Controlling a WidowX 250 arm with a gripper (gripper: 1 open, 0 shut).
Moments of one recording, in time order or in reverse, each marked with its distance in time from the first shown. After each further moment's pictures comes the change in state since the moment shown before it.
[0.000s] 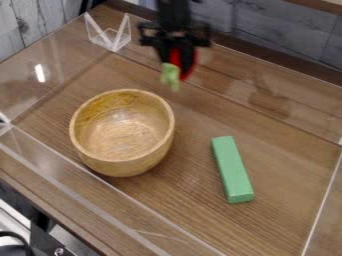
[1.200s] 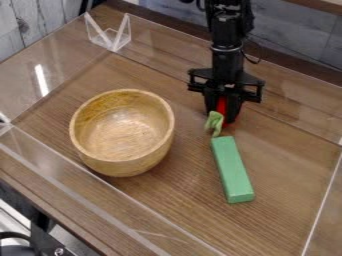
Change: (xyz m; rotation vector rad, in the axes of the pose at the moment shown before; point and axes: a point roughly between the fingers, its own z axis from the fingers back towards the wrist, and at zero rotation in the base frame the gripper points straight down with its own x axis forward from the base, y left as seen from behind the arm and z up) arm -0.005 -0.040 -0.069 0.072 0.013 -0.050
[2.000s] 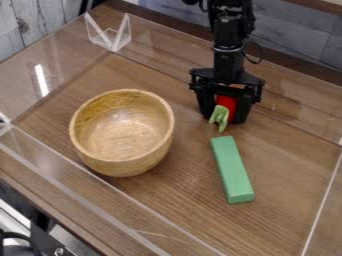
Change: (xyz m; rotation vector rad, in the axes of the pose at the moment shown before) arm 0.008 0.004 -0.004 0.001 0.006 0.045
